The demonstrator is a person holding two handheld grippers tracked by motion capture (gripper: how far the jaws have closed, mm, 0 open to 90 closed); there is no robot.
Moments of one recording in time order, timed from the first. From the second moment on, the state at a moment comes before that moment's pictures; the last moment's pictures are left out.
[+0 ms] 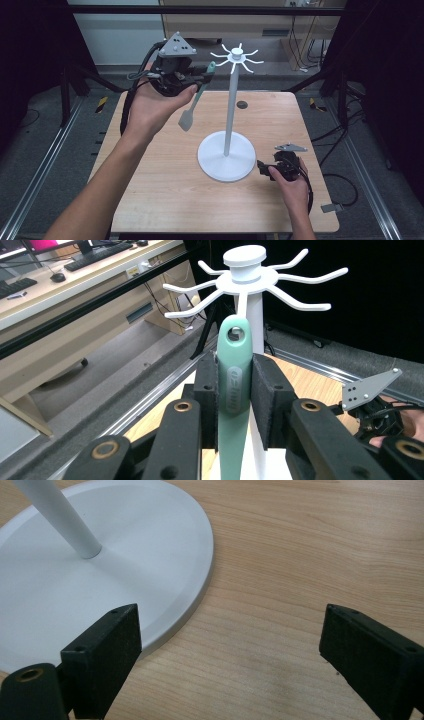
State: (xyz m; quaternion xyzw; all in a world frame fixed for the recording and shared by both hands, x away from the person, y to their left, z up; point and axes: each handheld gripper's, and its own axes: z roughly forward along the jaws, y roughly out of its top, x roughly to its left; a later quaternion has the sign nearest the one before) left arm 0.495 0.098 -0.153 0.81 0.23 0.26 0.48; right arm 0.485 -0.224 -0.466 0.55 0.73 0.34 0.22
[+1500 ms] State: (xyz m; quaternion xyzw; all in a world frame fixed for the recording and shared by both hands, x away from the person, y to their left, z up) left arm 0.502 0.085 -0.159 0.81 0.23 0.25 0.48; right arm 0.485 -0.224 -0.466 0.55 0.73 0.34 0.21
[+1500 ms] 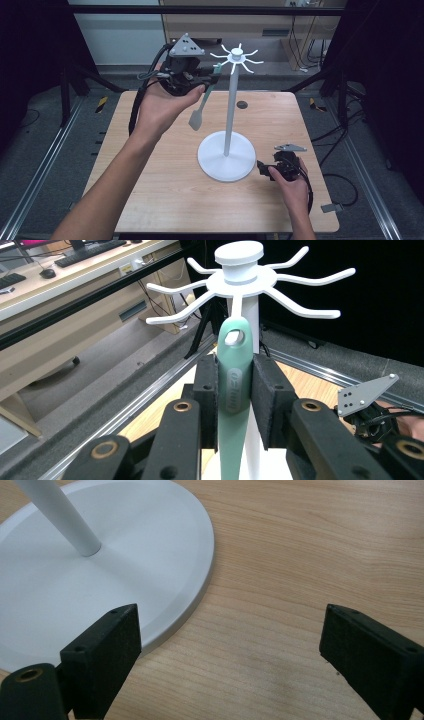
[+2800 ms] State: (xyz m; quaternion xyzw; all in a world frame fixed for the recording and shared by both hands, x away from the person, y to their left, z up) left arm 0.487 0.097 -0.168 0.80 0.23 0.25 0.49; right arm 0.486 -0.223 -0.467 0.55 0.73 0.34 0.22
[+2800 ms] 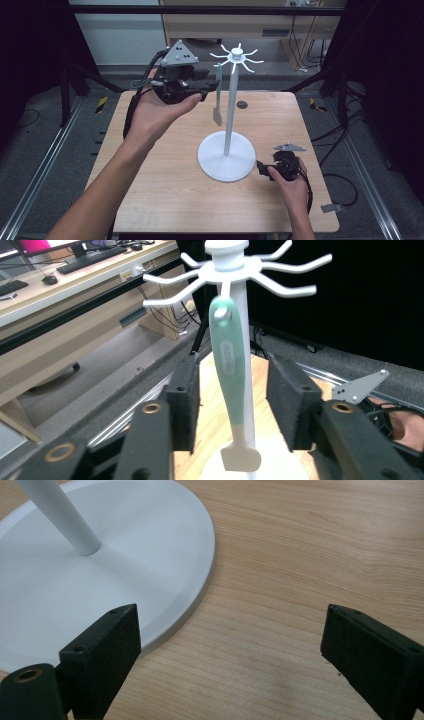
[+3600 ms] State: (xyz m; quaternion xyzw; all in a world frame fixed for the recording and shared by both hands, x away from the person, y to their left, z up) left arm 0.480 0.153 -0.244 0.80 0.29 0.24 0.47; right arm 0.483 -0.225 -0.465 0.55 0.73 0.34 0.23
